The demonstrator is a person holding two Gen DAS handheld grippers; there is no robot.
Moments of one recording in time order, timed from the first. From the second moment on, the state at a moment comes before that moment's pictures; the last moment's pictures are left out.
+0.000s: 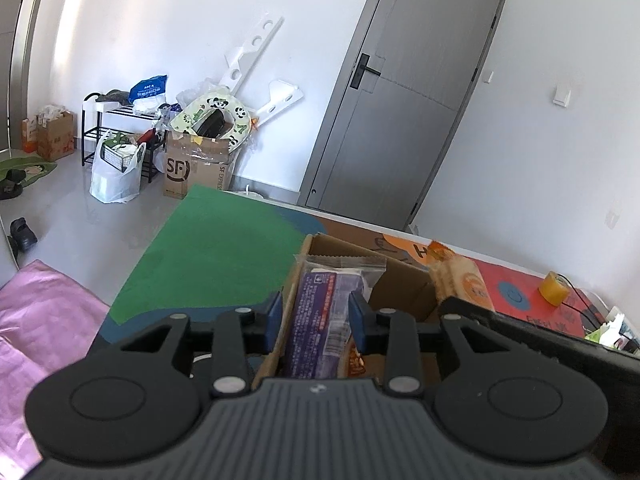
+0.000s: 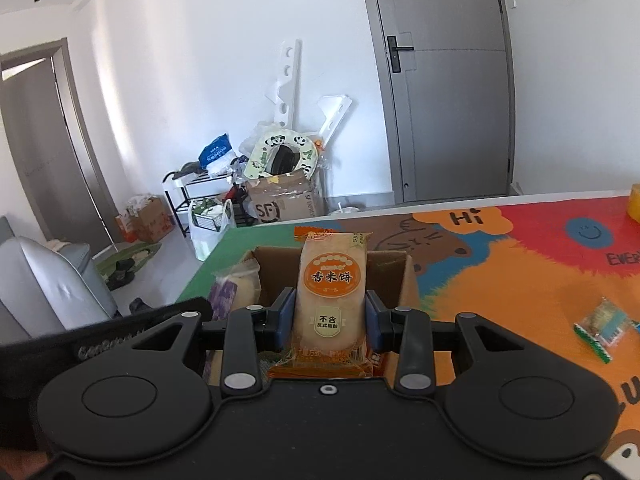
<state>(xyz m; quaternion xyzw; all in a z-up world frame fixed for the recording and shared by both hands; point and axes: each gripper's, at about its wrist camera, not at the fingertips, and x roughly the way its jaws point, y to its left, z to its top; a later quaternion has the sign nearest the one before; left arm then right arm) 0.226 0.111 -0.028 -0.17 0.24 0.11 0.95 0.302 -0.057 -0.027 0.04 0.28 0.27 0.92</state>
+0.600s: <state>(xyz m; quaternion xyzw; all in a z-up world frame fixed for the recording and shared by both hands) 0.227 0.084 -0.023 -0.16 0.25 0.08 0.95 0.288 -0.115 -0.037 0.07 0.29 0.22 0.93</state>
